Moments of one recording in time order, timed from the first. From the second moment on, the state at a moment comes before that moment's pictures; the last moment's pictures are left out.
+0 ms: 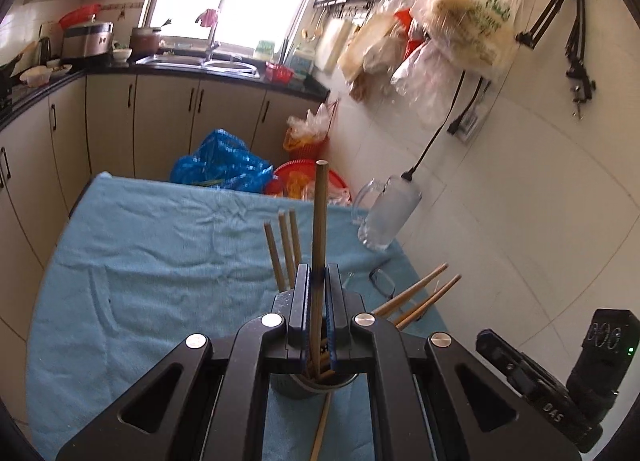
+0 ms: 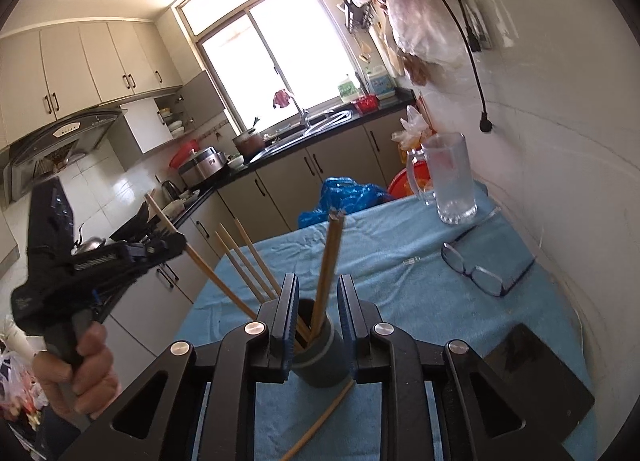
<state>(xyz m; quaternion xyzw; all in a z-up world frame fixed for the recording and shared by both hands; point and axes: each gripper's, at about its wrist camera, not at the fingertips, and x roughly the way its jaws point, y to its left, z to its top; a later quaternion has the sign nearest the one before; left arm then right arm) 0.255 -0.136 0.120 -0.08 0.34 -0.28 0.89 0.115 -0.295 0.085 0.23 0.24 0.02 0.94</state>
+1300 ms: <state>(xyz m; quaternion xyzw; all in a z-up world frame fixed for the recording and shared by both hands) 0.149 -0.030 -0.055 -0.04 0.41 -0.14 0.90 0.100 -0.241 -0.038 0.24 0.43 0.01 0.87</state>
